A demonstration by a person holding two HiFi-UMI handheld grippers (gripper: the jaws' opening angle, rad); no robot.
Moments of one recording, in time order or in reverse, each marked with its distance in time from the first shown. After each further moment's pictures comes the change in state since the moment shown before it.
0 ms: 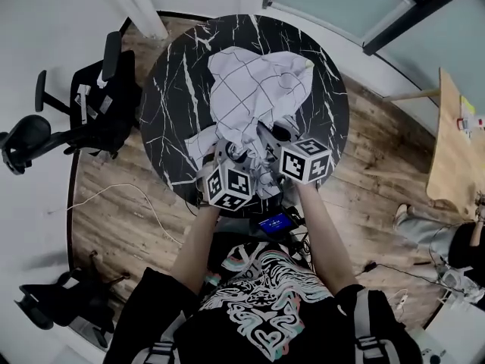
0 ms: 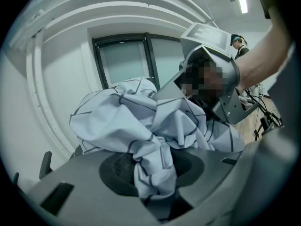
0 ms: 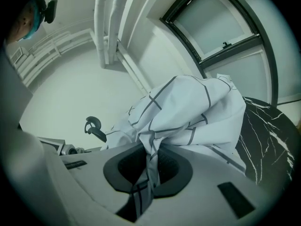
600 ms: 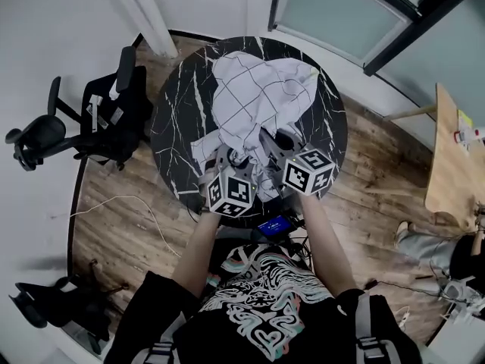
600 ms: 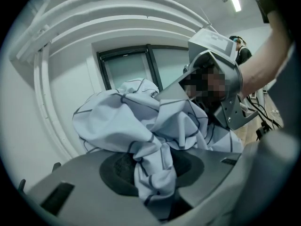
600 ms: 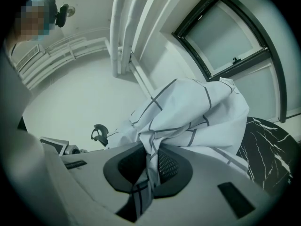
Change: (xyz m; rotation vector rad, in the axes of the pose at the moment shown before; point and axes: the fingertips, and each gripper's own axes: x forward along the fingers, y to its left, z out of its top) left arm -0.029 0.024 0.044 0.029 -0.113 0.082; right arm -0.015 0.038 0.049 -0.100 -0.144 0.072
